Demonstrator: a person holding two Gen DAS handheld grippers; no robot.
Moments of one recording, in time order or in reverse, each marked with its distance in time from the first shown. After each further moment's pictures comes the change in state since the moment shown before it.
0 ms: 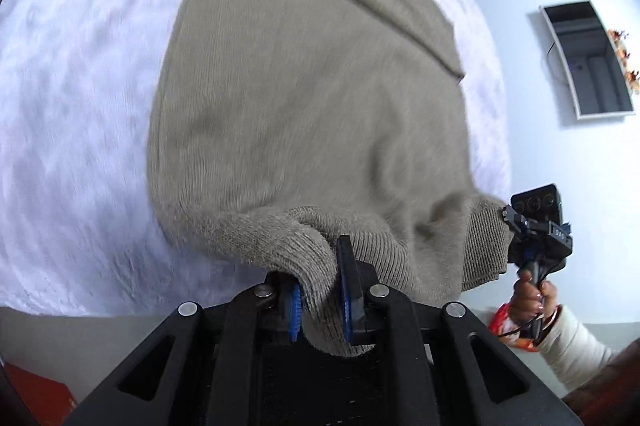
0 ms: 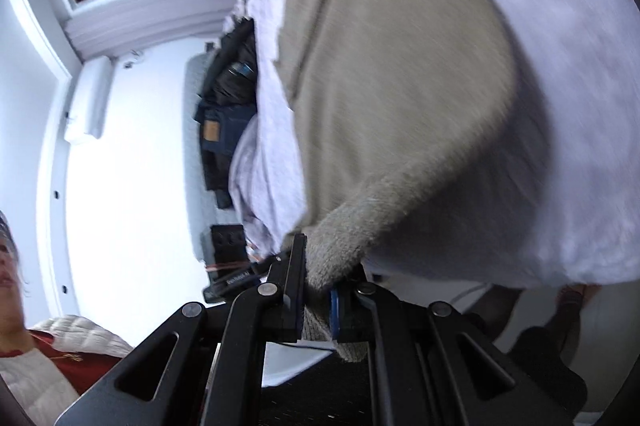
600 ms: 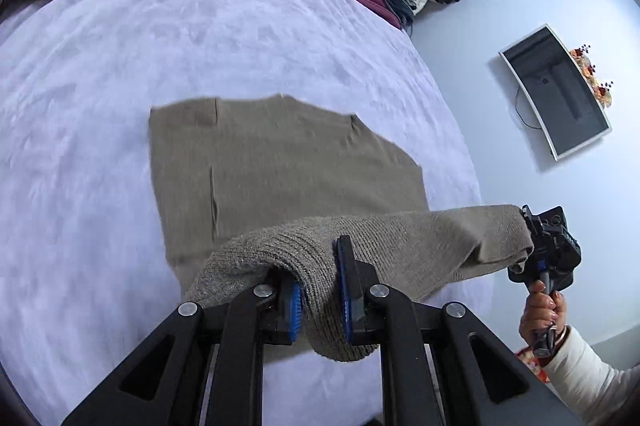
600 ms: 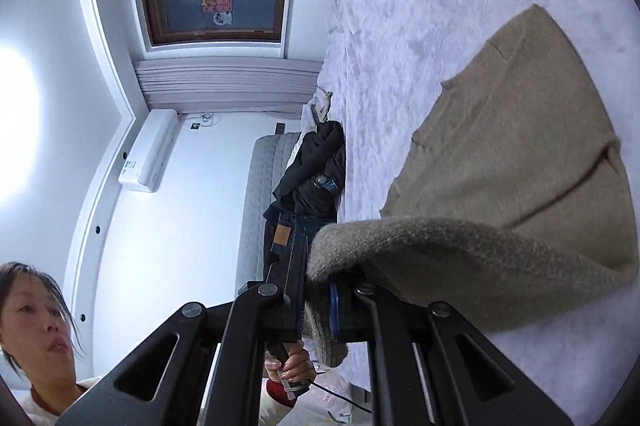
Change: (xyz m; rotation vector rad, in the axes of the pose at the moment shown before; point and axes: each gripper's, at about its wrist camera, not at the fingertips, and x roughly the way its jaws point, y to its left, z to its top) left arm -0.041 -0.042 0.219 0.176 -0.268 -0.013; right arm 0.008 0.129 0.159 -0.143 -0.302 0.159
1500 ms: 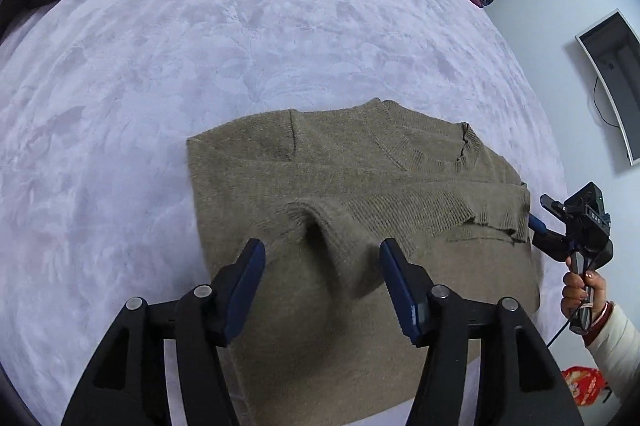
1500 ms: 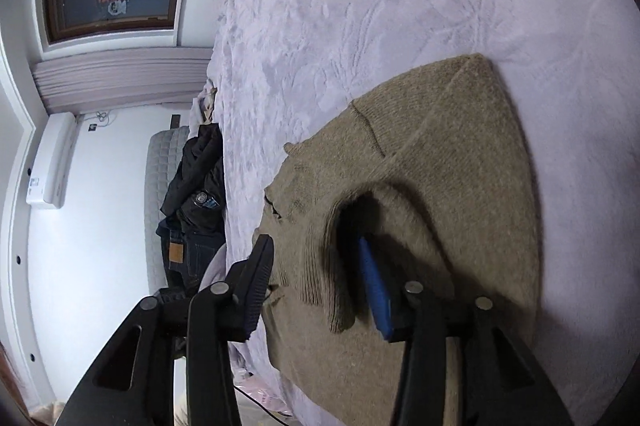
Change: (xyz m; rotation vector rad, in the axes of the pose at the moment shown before) left arm 0.081 0.055 0.058 -0.010 0.106 0.251; right arm 0.038 -0.114 0.128 0.049 0.122 -0.369
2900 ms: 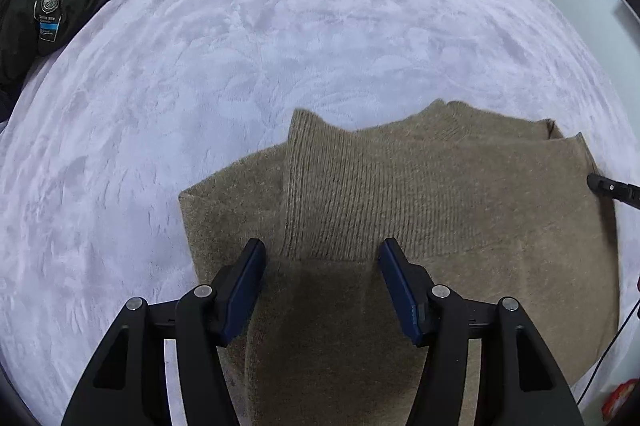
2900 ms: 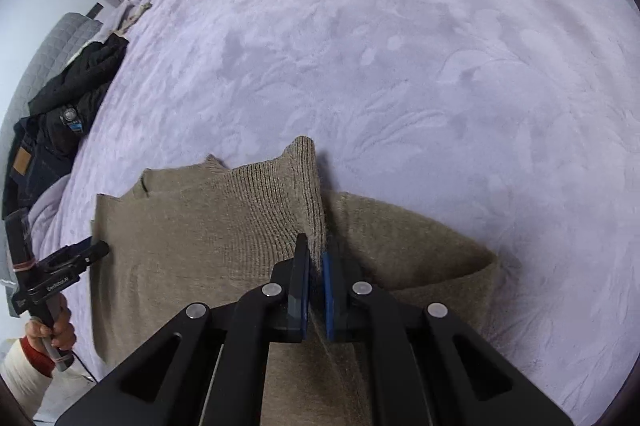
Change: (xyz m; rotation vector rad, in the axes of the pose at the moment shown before) left arm 0.074 -0.022 0.034 0.074 -0.001 0.298; right arm 0.044 0.057 0.039 -0.457 0.044 -0.624
